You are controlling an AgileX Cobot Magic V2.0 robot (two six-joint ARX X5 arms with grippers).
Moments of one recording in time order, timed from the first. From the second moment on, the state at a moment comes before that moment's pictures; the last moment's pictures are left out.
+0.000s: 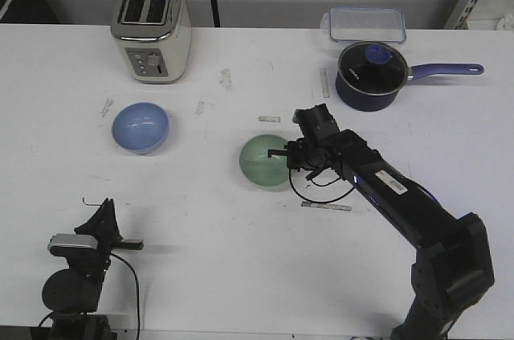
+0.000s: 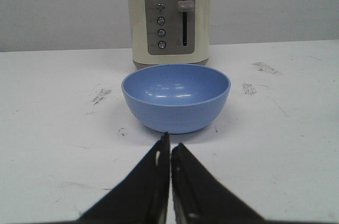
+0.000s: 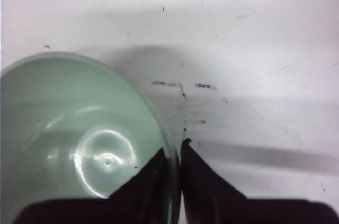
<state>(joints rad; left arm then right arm) -0.03 0.01 0.03 0.11 -0.02 0.04 0.46 1.80 1.39 -0.64 -0.14 0.52</state>
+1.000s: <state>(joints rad) -0.03 0.01 0.03 0.11 -0.02 0.04 0.47 1.56 1.33 -0.48 -0.15 0.40</state>
